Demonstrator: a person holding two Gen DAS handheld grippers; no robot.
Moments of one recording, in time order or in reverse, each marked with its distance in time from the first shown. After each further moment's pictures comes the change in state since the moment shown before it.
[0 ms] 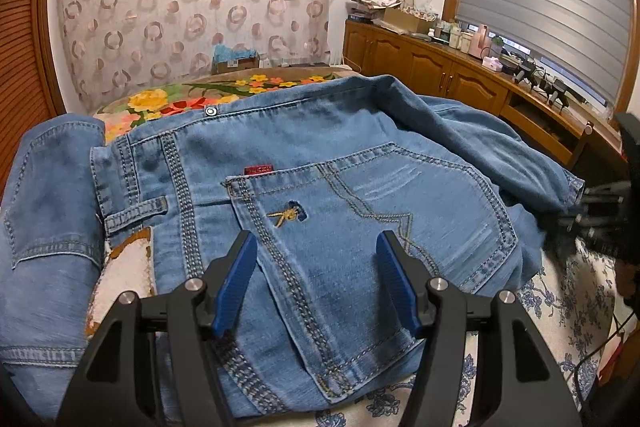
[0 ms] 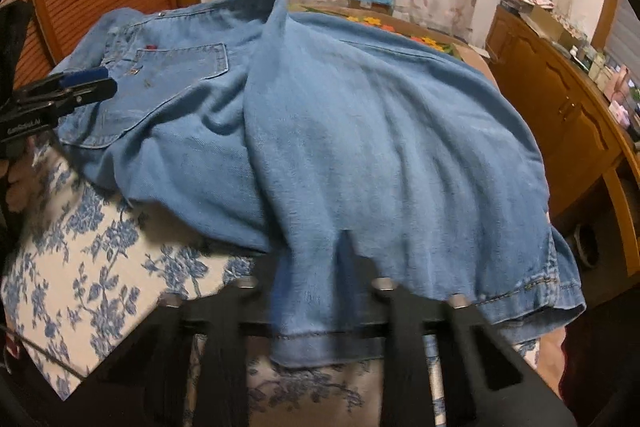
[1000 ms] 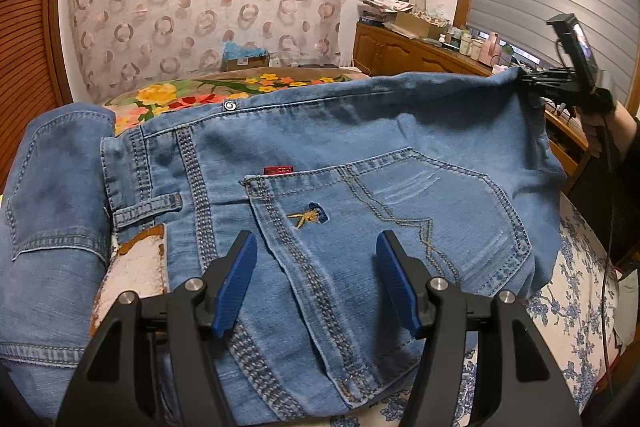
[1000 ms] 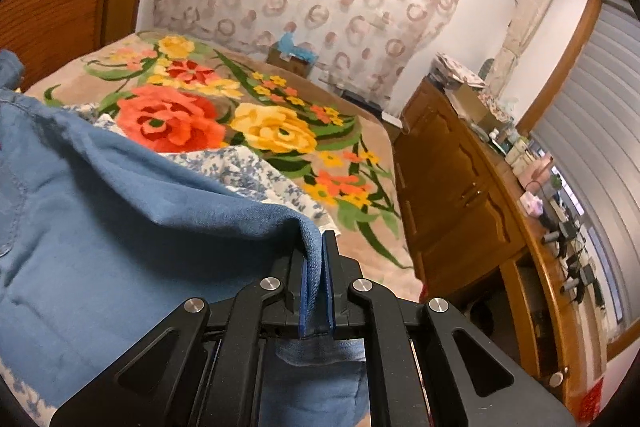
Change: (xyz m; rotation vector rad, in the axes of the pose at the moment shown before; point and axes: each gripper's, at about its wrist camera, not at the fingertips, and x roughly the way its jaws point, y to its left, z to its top) left arm 0.003 0.018 -0.004 -0.039 -0.005 0.014; right arm 0.014 -0.126 0.131 -0.144 -0.122 -0.382
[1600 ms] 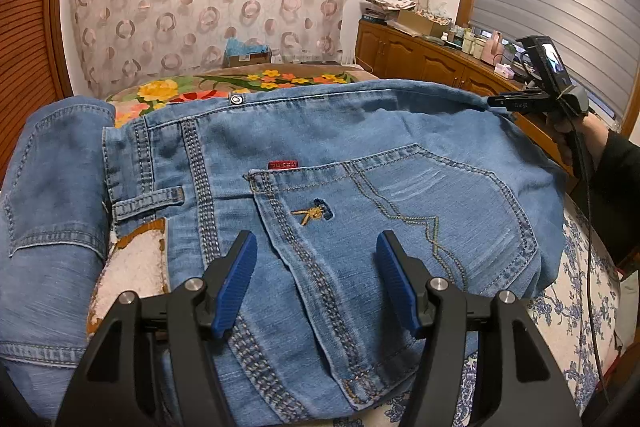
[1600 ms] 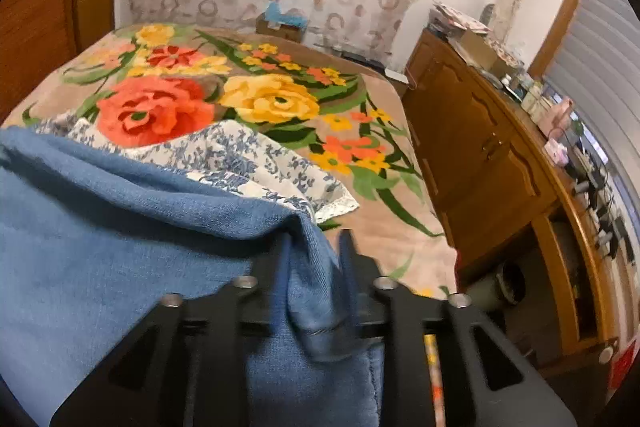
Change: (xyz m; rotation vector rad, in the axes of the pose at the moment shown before) left arm 0.000 0.006 -0.002 -0.005 0.010 0.005; right arm 0.068 -0.010 -0.007 0.164 0.106 0.060
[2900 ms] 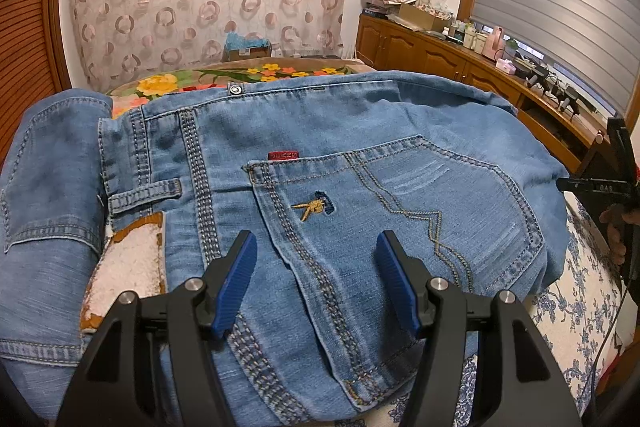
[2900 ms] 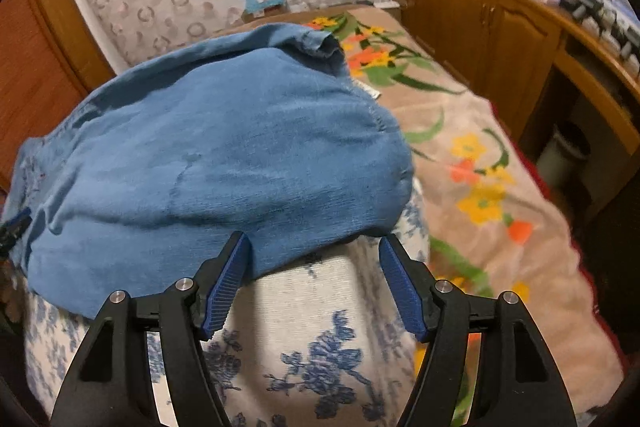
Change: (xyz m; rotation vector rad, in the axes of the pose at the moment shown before) left arm 0.005 0.000 -0.005 0.000 0.016 0.004; right arm -0.077 -0.029 -0.155 0.410 0.107 0.283
